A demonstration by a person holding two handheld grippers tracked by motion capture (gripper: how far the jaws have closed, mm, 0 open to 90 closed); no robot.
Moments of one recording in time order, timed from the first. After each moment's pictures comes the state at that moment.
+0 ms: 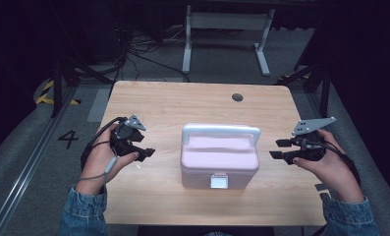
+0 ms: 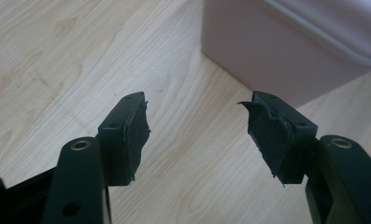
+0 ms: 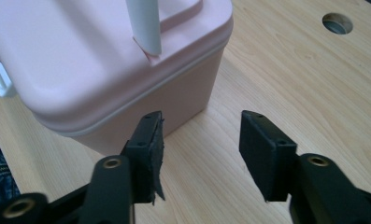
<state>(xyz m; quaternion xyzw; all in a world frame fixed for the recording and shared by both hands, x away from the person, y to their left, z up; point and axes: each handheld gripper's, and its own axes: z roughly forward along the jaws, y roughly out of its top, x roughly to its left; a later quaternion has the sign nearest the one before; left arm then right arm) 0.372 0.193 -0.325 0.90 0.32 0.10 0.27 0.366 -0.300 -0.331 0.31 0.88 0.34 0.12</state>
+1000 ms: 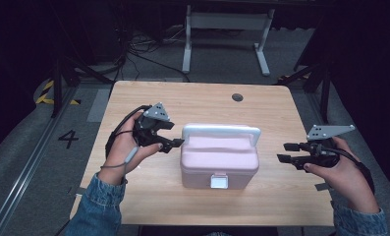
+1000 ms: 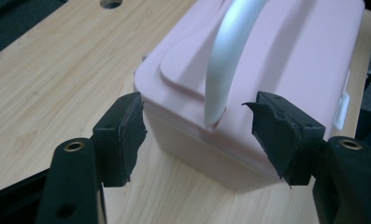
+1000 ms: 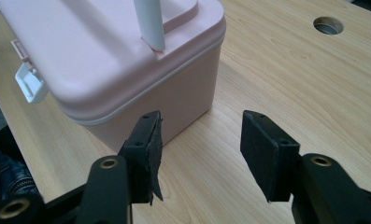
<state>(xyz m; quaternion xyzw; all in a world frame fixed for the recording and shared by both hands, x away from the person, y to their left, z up) 0.387 0.132 -0.299 0.89 0.23 0.09 0.38 0.347 -0.324 -0.332 0.33 0.85 0.39 0.11</state>
